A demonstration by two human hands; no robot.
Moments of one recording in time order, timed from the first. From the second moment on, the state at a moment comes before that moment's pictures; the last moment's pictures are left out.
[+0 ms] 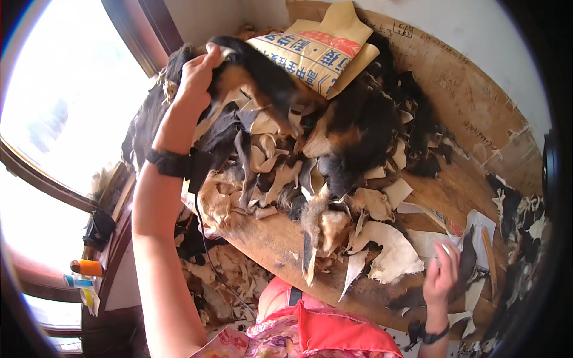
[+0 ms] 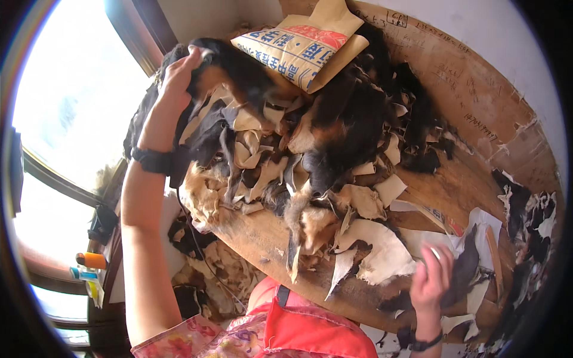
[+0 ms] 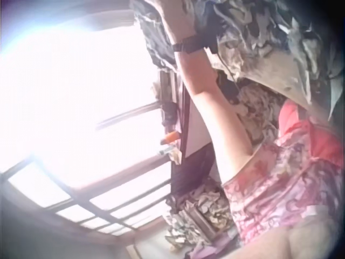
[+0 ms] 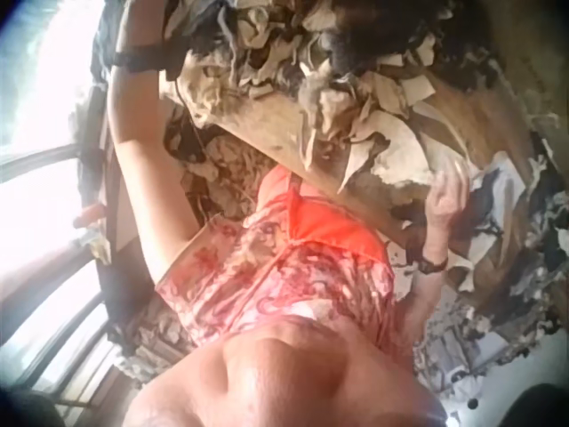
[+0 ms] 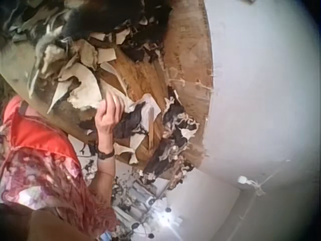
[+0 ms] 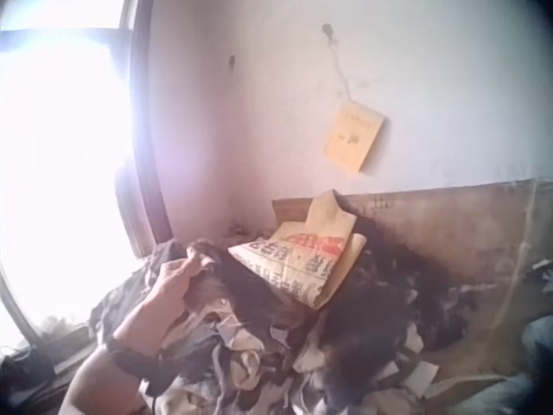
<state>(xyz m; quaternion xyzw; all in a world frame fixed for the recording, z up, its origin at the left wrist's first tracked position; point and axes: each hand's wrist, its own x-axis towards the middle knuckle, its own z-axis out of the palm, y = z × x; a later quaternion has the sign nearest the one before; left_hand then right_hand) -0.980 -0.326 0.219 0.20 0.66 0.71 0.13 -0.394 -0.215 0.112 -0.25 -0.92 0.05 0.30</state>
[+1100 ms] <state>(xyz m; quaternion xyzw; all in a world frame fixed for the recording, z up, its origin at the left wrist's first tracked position) -1.030 -0.349 0.105 0.35 0.89 0.29 0.01 -0.975 0.005 0.098 -0.10 -0.95 0.10 0.29</state>
